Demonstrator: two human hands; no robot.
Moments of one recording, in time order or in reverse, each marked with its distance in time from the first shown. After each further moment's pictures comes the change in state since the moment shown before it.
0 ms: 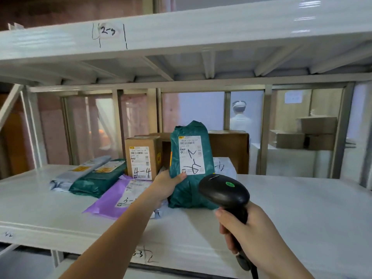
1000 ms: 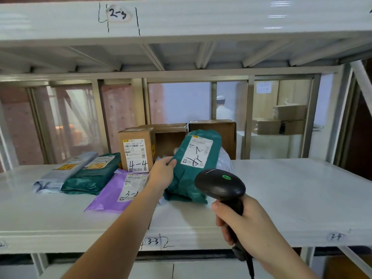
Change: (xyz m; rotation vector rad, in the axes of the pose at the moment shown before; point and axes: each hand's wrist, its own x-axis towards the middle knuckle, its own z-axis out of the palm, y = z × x) left_hand 0.004 -0.004 -0.014 0.144 0.114 0.117; right_hand -0.032 -0.019 0.050 0.051 0.128 0.040
